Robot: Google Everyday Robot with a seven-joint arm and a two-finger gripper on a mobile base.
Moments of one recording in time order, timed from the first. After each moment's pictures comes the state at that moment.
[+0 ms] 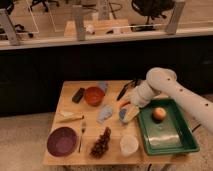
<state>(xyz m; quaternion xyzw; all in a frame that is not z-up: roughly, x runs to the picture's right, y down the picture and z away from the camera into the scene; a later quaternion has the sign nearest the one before) 0.108 0.104 0.732 -0.33 -0.23 0.11 0.91</state>
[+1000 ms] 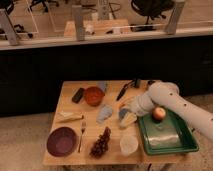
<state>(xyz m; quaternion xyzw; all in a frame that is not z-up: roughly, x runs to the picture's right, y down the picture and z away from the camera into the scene) 0.102 0.132 0.746 -0.28 -0.22 0.21 0.91</state>
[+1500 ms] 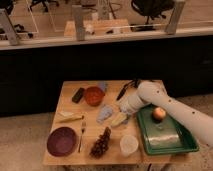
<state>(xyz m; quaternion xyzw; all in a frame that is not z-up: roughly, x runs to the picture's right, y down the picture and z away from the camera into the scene) 0.042 0.138 0.779 -0.34 -0.27 0.21 0.88</state>
